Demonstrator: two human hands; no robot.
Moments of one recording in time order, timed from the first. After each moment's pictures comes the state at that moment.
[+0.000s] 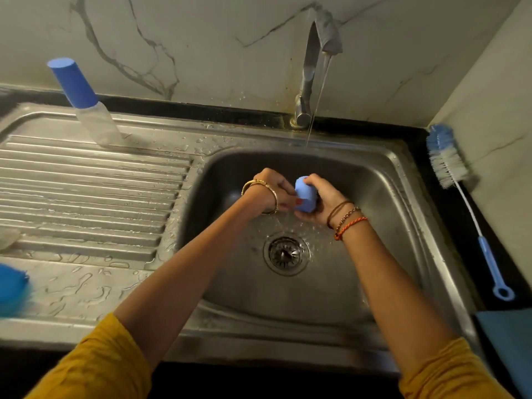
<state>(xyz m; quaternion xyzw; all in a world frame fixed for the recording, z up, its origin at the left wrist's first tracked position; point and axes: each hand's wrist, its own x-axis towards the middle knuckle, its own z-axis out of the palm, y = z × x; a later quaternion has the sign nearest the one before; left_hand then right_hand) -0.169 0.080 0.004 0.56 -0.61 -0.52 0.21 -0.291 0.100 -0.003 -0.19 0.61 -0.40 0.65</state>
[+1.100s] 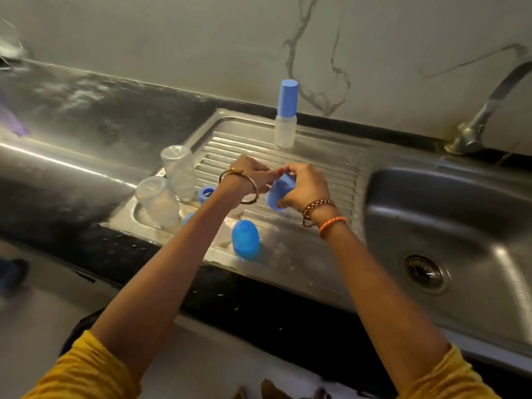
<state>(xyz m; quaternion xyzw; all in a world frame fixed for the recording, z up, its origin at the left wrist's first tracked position) 0.184 0.142 0.059 0.69 -0.52 -0.39 0.32 0.062 0.131 0.035 -0.74 0.57 -0.26 0.24</state>
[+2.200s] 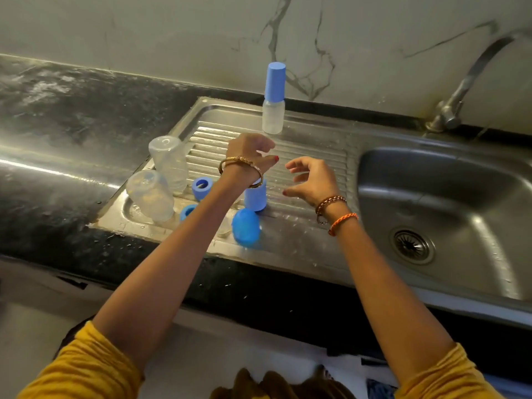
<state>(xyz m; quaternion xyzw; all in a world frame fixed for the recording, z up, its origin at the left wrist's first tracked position) 0.189 0.145 0.062 0.65 -0.63 -0.24 0.35 0.055 0.153 0.031 -0.66 0.60 -0.32 0.33</state>
